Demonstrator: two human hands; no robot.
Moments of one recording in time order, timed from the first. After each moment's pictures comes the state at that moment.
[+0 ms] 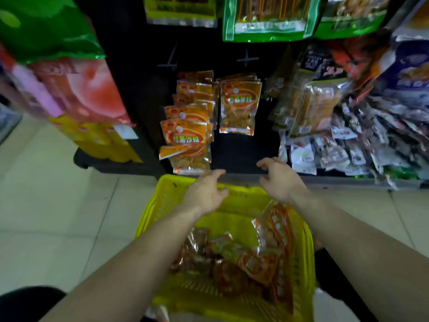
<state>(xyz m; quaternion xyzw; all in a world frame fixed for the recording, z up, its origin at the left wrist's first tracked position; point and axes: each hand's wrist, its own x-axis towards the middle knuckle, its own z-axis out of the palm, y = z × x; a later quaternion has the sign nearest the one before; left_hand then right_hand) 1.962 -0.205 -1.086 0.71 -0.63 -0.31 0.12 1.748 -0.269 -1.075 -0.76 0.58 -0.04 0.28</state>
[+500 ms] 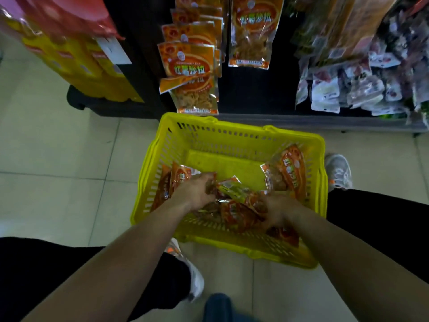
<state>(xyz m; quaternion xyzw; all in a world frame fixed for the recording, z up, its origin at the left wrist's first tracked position) 1.995 -0.088 -1.194 0.70 -0.58 -0.41 -0.05 1.735 -0.123 -1.209 -0.76 0.46 0.34 0.33</state>
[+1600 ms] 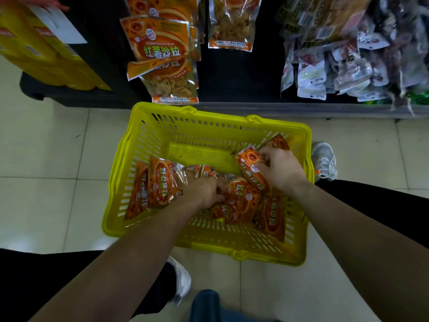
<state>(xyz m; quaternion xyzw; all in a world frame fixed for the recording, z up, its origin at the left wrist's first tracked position) 1.933 -0.111 -1.242 0.62 -0.65 -0.40 -0.16 1.720 -0.176 -1.180 -0.71 0.63 -0.01 0.31</state>
